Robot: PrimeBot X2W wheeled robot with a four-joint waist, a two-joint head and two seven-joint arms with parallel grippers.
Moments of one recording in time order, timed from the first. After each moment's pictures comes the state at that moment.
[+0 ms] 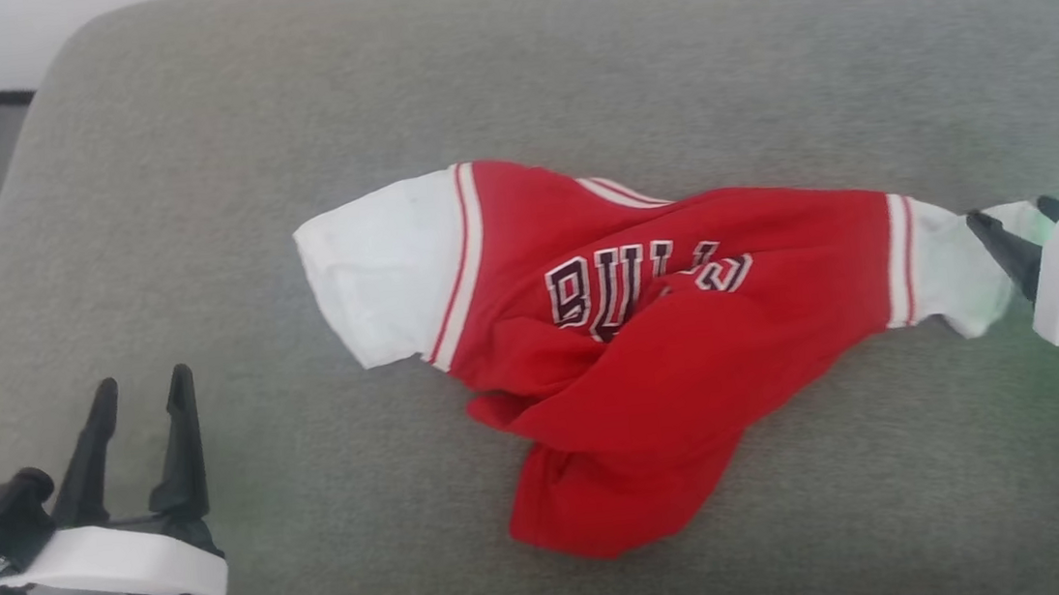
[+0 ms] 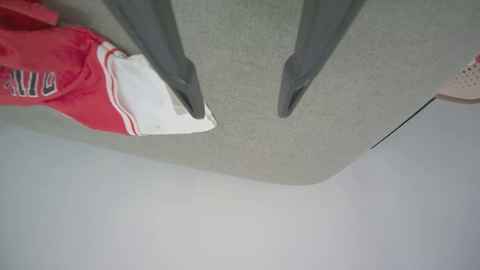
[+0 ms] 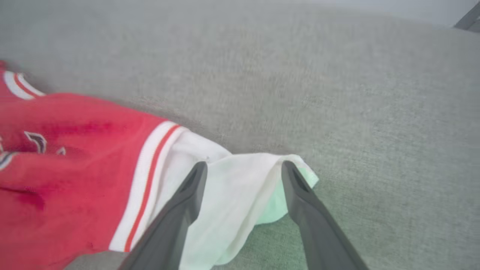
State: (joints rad) left arm -0.13 0.29 0.04 0.21 -0.51 -0.11 -0.23; right arm -0.49 -0.43 0.03 0.33 0.49 0.13 0.60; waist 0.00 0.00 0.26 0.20
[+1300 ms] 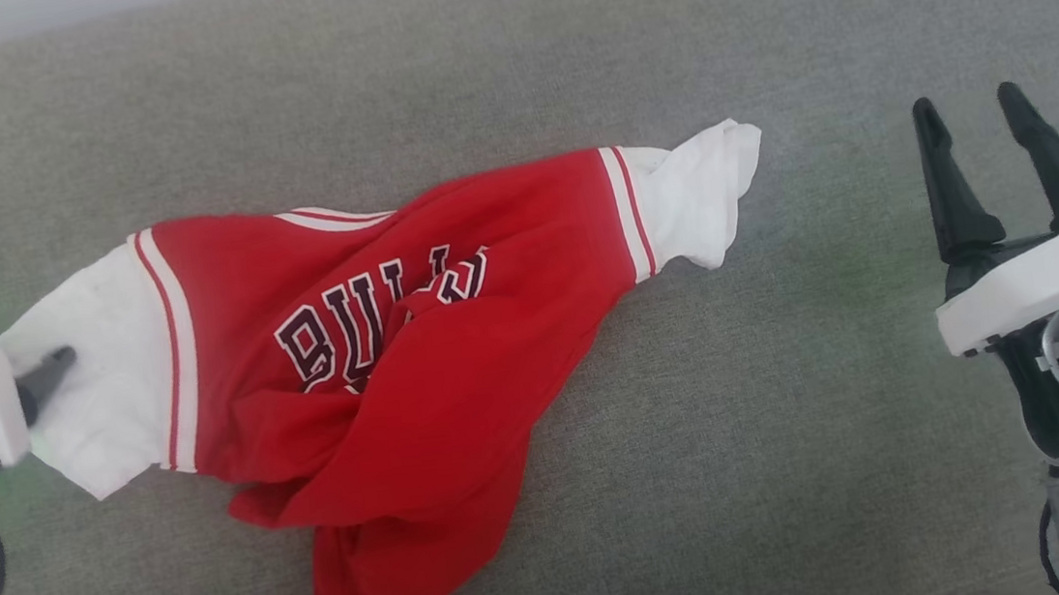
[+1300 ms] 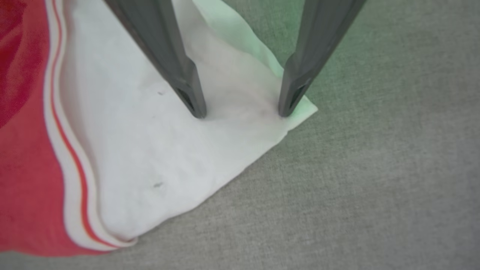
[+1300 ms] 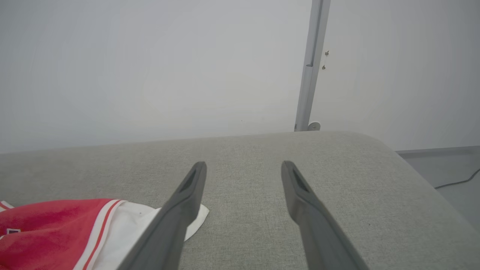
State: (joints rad) left arm -0.58 0.68 -0.17 0.52 -0.73 -0.11 0.68; right arm -0.36 -0.16 -0.07 0.04 0.29 0.13 0.03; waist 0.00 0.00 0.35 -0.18
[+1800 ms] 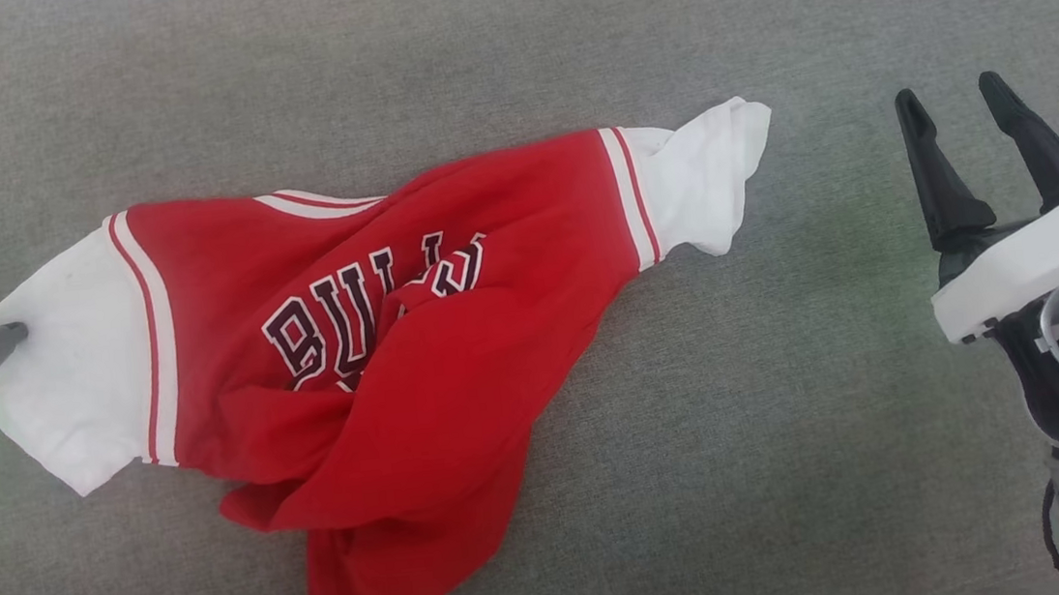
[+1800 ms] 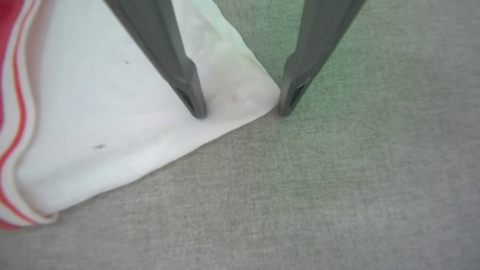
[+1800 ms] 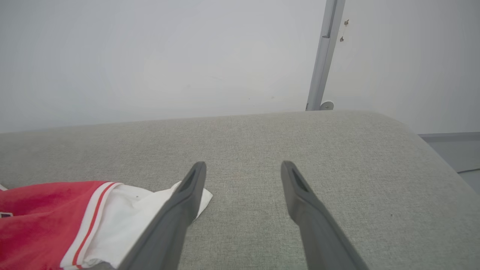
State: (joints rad) left arm -0.77 0.69 -0.22 0.68 -0.71 -0.05 0.85; right arm -0.39 -0.18 -0.04 0.04 0.33 0.13 0.11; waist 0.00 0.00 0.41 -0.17
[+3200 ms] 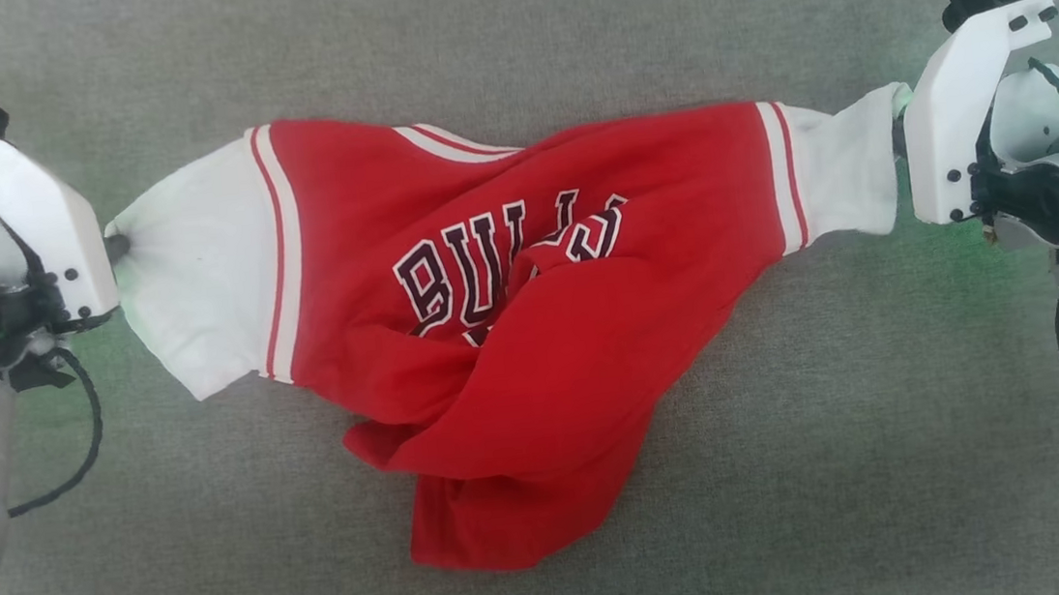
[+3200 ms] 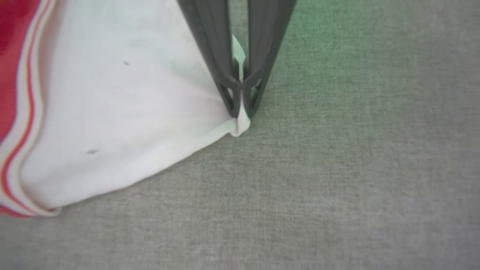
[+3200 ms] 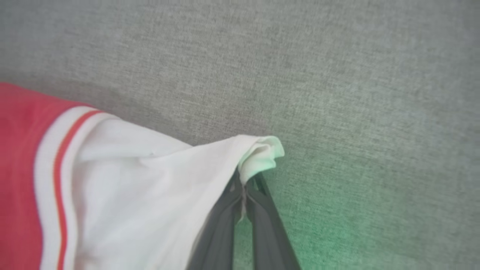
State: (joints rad) left arm -0.93 0.50 -0.29 0.80 -0.74 -0.09 0.75; right arm -0.82 -0.32 0.19 0.46 0.49 0.13 0.85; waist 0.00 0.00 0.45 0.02
